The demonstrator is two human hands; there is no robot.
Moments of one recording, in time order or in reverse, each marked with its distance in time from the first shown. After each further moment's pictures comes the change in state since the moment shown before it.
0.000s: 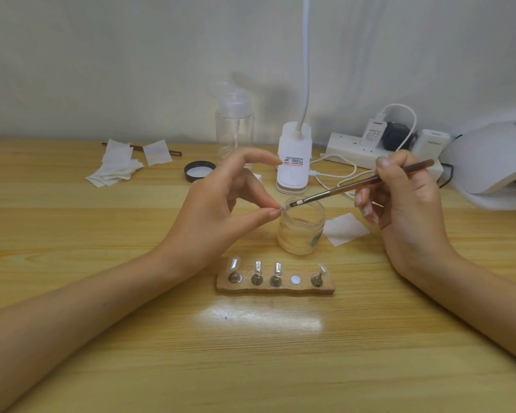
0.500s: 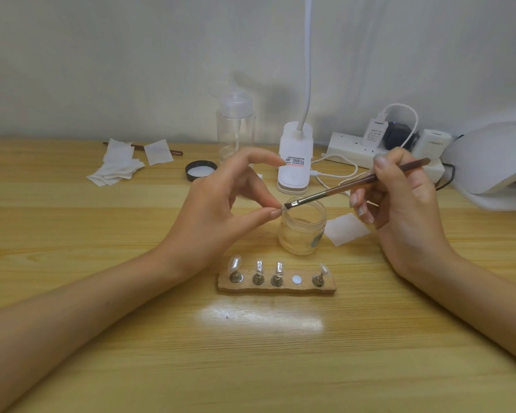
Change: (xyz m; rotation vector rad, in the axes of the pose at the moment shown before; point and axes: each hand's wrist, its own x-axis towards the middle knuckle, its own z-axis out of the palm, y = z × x) left_hand 0.000 -0.004 -0.001 0.068 0.016 0.089; right_hand 0.000 0.001 0.003 0.054 -0.069 0.012
